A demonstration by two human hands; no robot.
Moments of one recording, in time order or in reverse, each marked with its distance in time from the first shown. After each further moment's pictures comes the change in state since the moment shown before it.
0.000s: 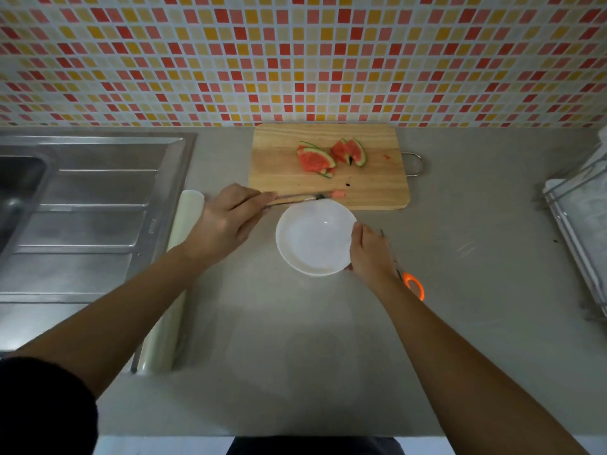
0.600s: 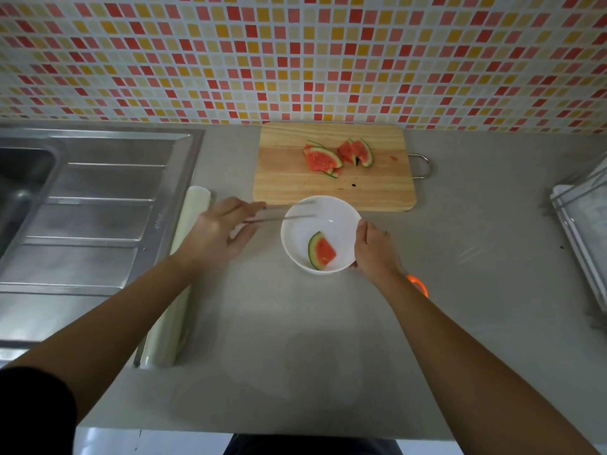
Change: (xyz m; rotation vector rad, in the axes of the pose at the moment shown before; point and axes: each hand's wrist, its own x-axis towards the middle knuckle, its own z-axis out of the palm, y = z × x) left_hand -0.023 0.000 -0.012 -0.075 -0.145 -0.192; right_hand 0.001 -0.007 -0.003 -0.010 -0.010 -0.014
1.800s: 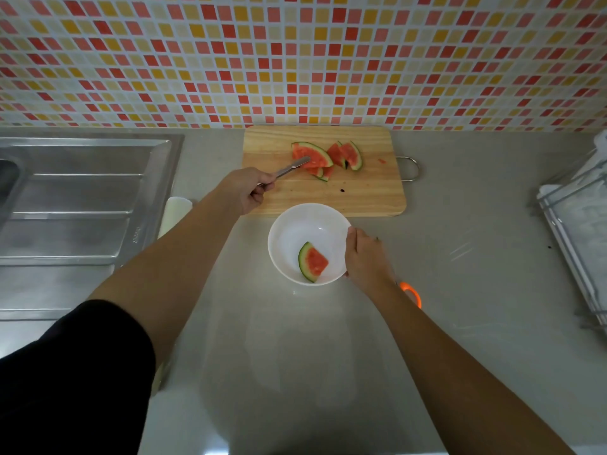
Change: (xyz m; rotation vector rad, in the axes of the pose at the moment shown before) left_hand 0.123 -0.034 0.071 -1.041 -0.174 -1.483; right_hand 0.005 0.001 -0.001 -0.103 0.000 -0.012
